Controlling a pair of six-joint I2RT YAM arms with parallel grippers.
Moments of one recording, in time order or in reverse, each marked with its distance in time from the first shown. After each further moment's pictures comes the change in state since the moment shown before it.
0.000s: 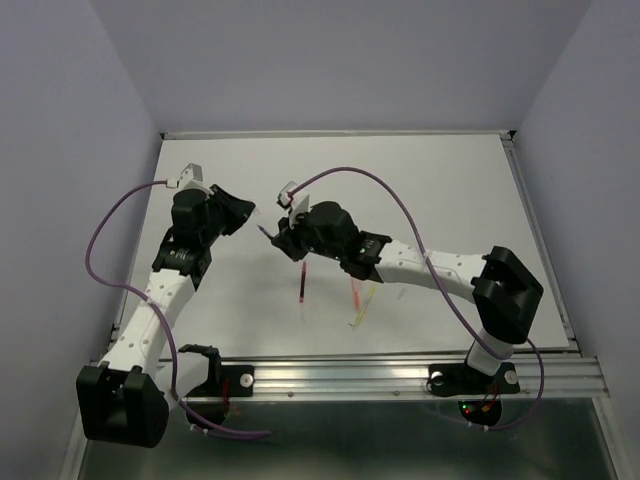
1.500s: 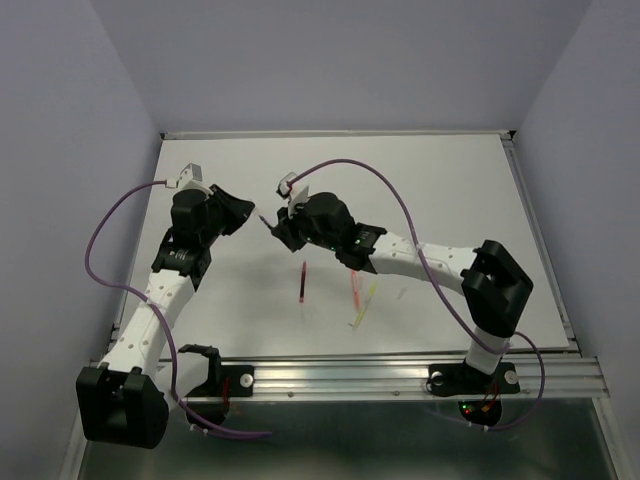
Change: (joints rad) left arm 0.000 -0.005 0.000 0.002 -0.003 0.001; right arm -0.039 0.068 0.067 -0.010 0.027 0.009
